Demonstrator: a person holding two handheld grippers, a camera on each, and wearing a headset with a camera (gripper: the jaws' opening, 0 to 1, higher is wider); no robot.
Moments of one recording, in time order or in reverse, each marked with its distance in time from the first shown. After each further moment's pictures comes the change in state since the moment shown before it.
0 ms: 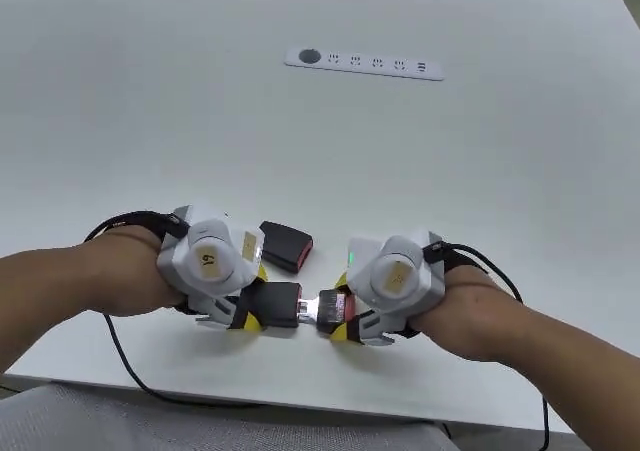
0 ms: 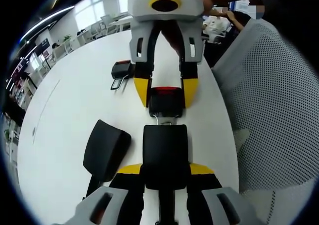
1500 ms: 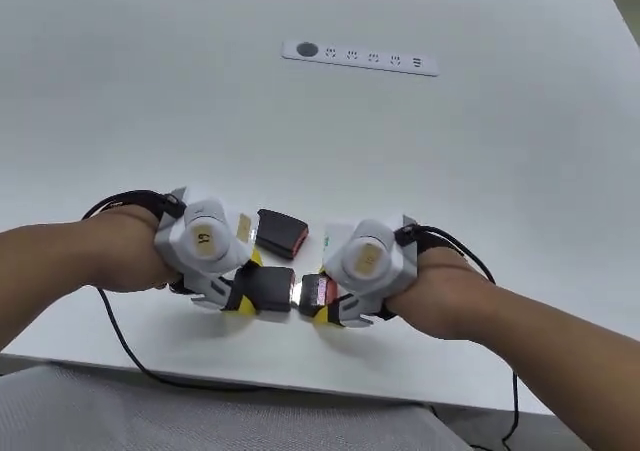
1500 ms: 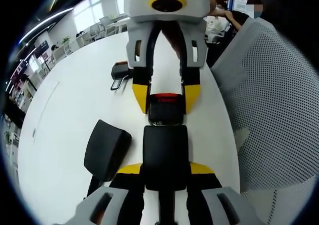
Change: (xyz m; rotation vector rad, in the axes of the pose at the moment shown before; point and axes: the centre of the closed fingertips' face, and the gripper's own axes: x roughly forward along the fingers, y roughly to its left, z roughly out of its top) left arm -0.001 0.004 -0.004 0.009 -0.006 -0.001; right arm 0.009 0.000 0.015 -0.015 0.039 -0.022
